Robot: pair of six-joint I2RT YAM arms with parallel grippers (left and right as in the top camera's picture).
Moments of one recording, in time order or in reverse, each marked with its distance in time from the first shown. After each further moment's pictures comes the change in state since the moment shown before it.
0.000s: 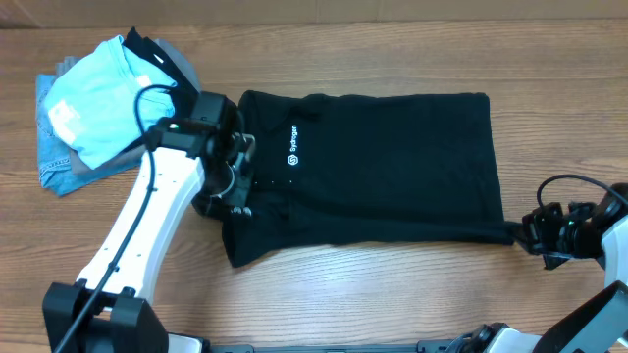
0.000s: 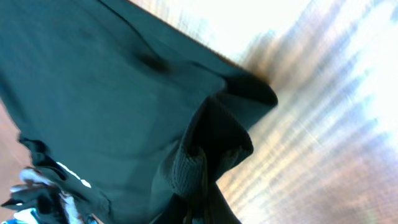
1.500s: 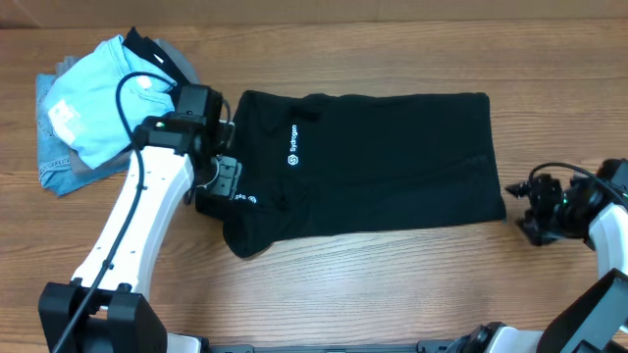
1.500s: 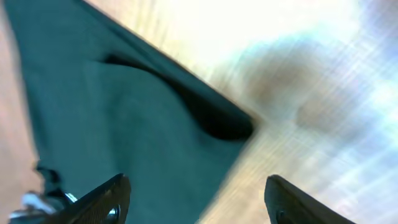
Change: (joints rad) left arm 0.058 0.011 -0.006 0.062 -0.166 0.024; right arm 0.097 0.045 0.001 0.243 0.039 0.117
